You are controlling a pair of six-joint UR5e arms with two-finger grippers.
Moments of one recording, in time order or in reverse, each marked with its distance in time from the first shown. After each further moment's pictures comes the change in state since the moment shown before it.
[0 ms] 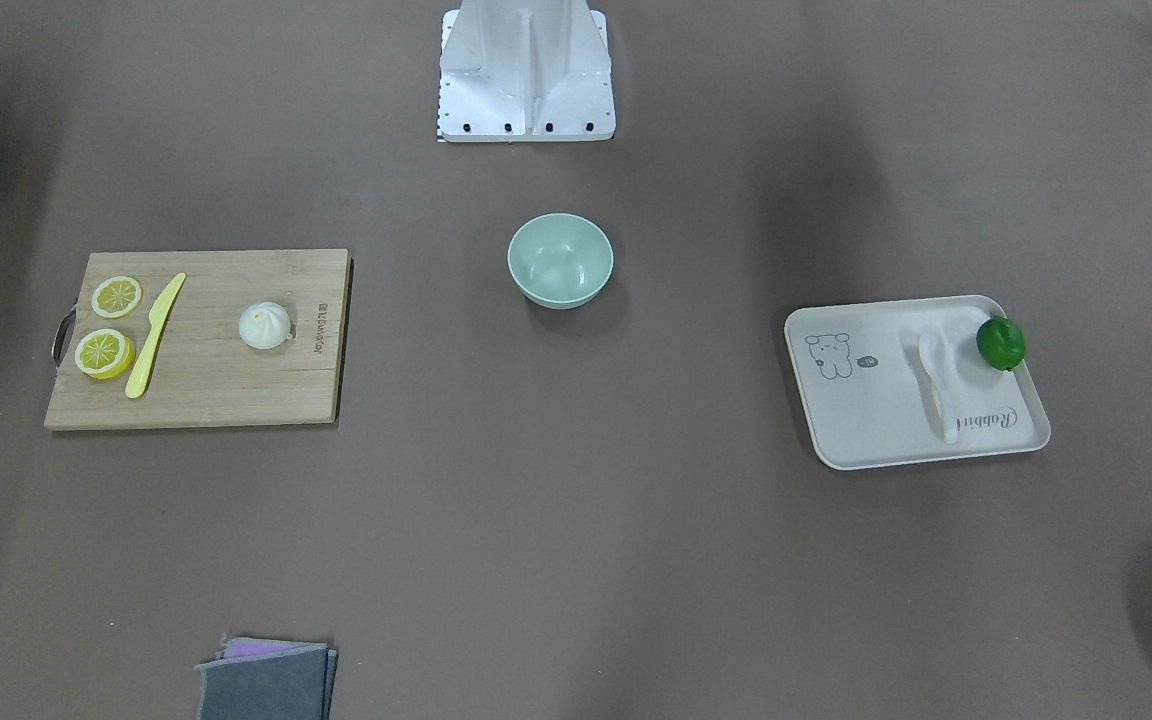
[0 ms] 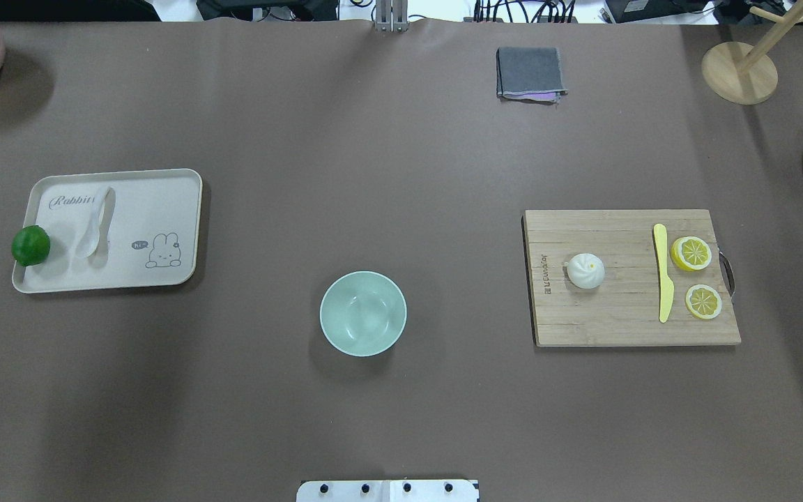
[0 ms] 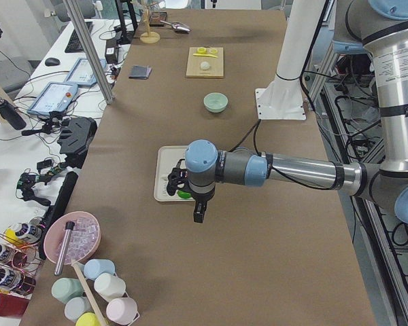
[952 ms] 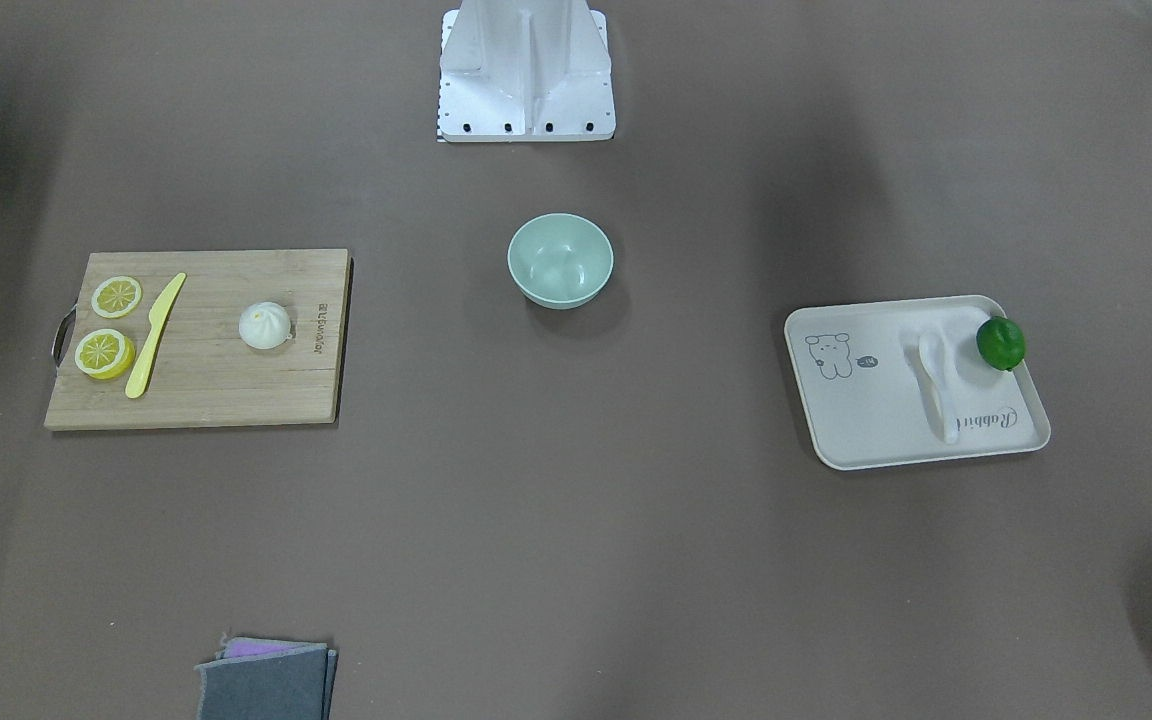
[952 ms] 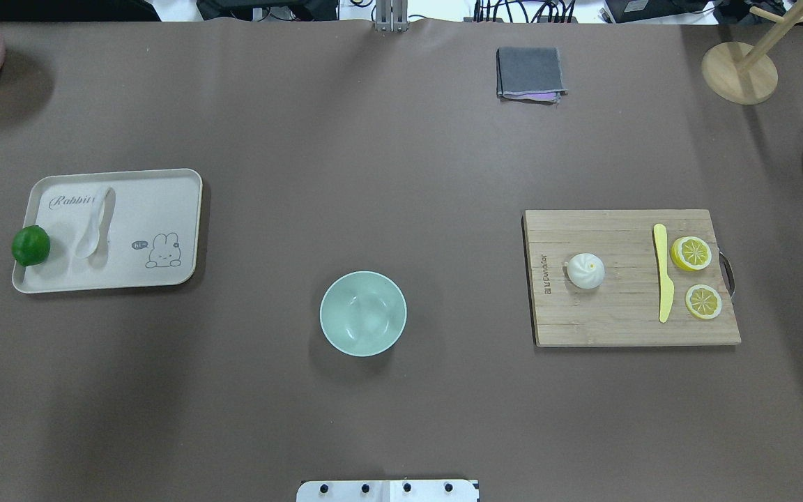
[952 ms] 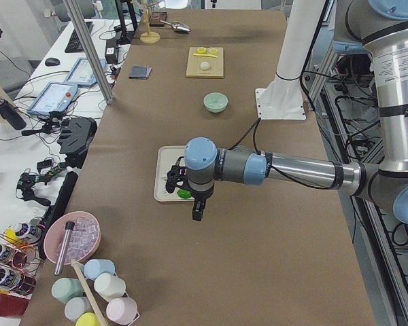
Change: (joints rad) left arm 0.001 -0.008 -0.007 -0.001 0.002 0.001; right arm 0.000 -0.002 0.001 0.025 0.019 0.005
